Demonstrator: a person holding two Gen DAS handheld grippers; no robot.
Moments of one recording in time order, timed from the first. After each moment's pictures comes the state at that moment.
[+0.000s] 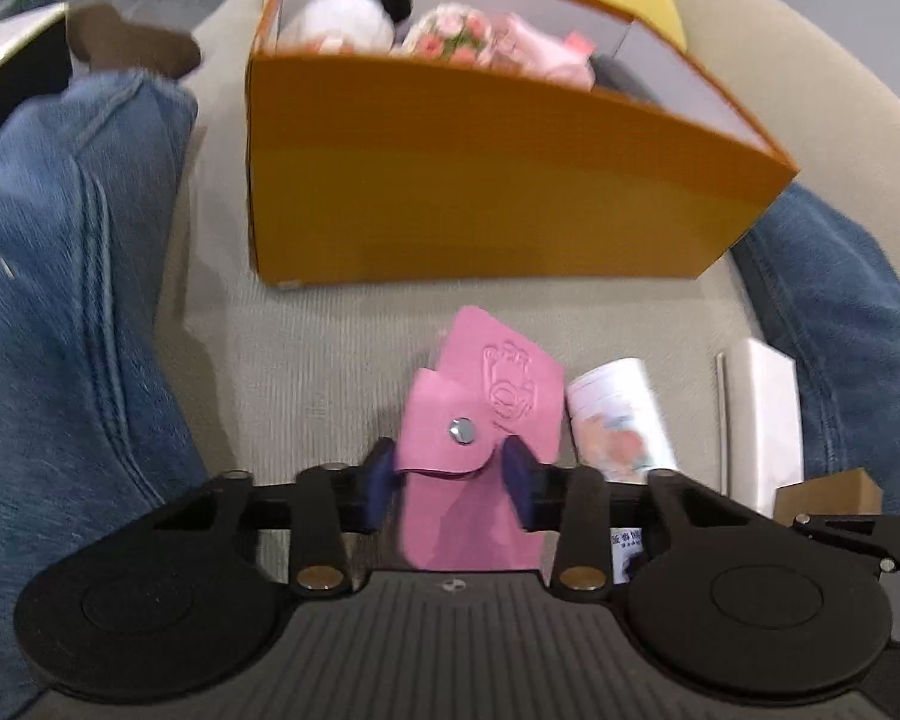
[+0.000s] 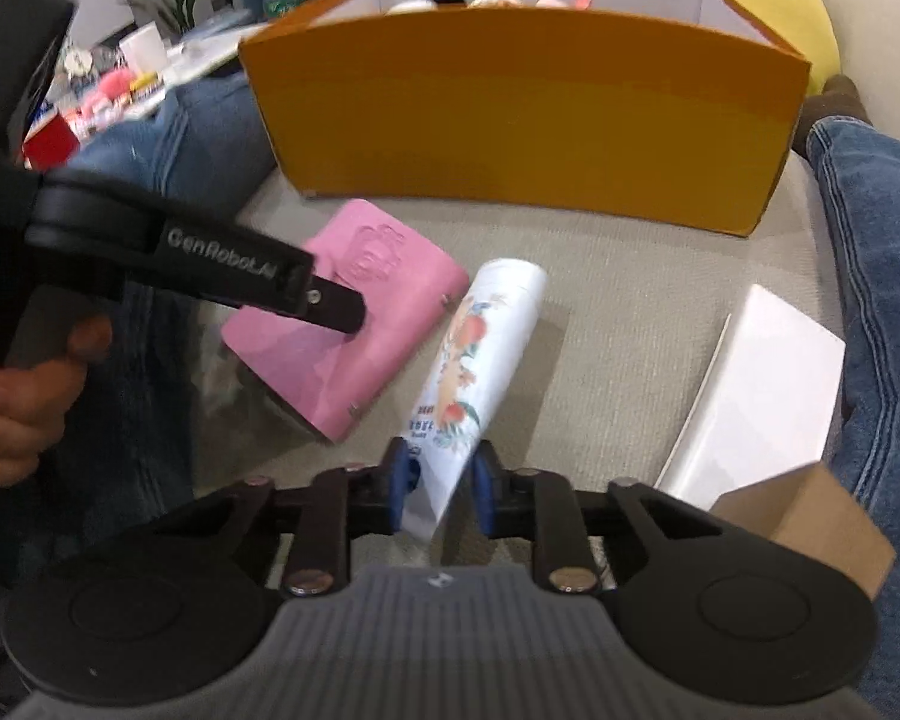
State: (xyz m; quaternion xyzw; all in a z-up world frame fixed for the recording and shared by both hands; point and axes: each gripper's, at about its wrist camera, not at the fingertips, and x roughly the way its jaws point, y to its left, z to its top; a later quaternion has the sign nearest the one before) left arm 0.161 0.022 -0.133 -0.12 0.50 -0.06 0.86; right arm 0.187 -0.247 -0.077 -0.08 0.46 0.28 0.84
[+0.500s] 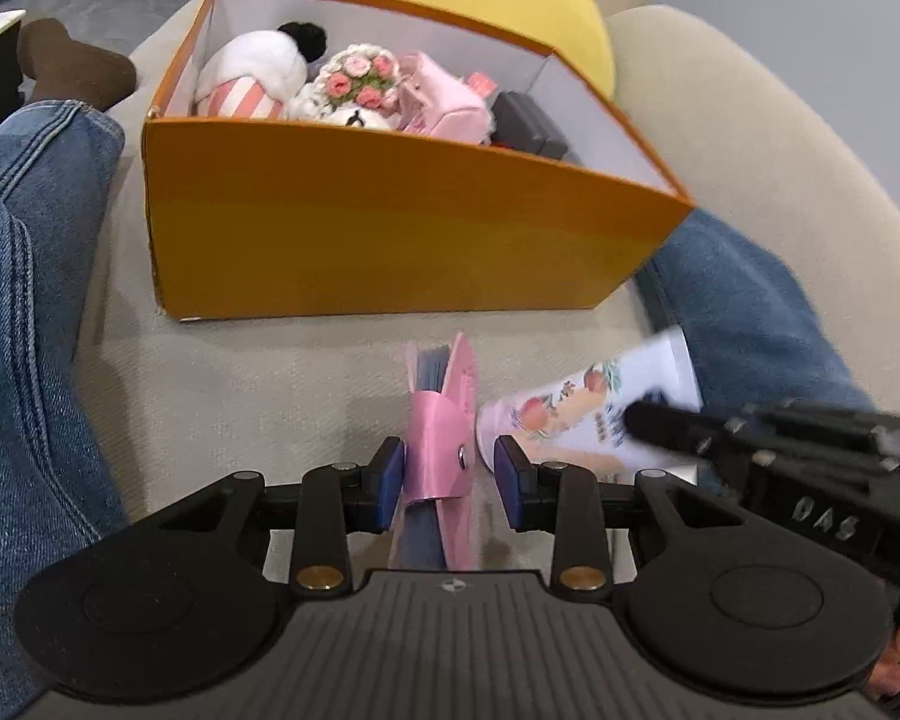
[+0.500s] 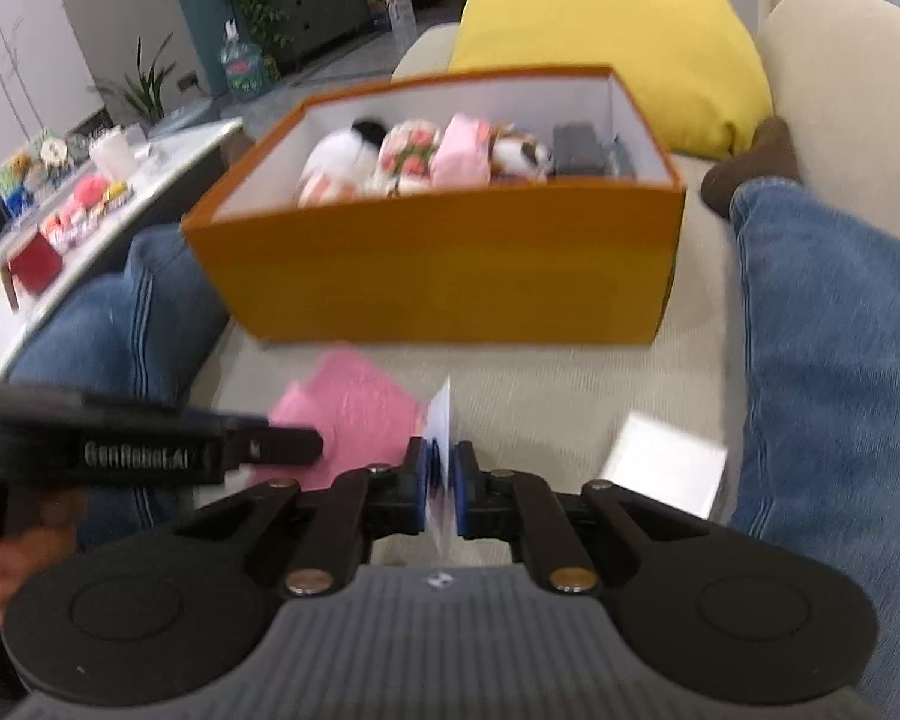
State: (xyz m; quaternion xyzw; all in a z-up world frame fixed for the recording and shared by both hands) left arm 0.169 -0.001 -0.114 -0.16 0.48 -0.11 0.86; right arm 0.224 -0.278 -0.018 -0.03 0.42 0.26 0.87
